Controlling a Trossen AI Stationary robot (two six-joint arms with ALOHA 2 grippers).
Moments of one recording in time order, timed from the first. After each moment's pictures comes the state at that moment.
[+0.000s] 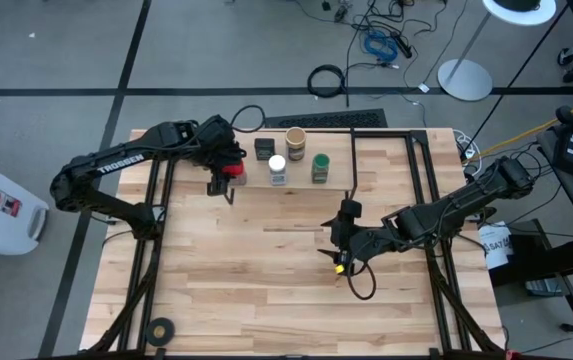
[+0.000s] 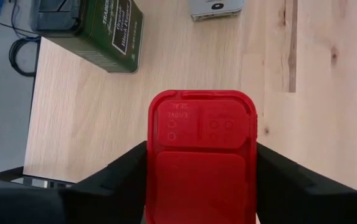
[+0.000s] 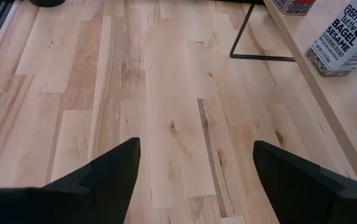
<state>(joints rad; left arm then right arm) 0.43 1.30 1.30 -1.05 0.04 0.41 0.41 1.35 1.03 -0.42 0.49 0.27</state>
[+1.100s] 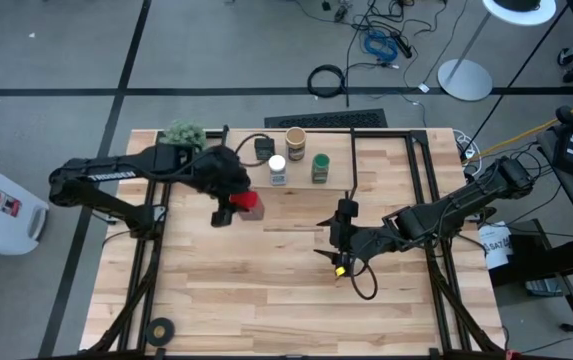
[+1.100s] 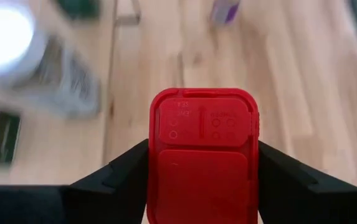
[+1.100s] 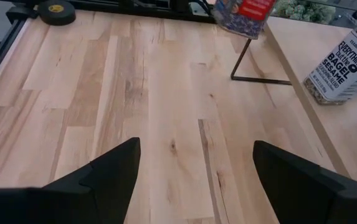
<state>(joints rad) 0.09 1.28 1.34 -0.91 0.13 0.13 0.41 1.36 1.03 -0.34 0.50 0.20</state>
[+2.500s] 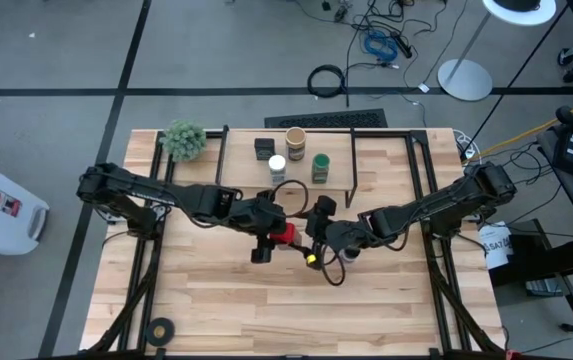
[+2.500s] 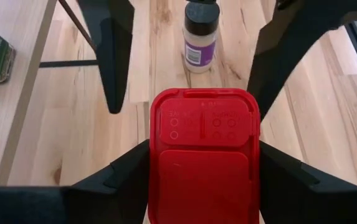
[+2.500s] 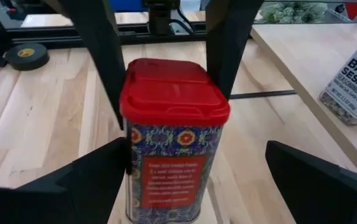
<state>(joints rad) -0.16 1.54 1.32 -0.56 -0.07 -0.05 0.29 1.54 1.03 -0.03 0.46 0.22</state>
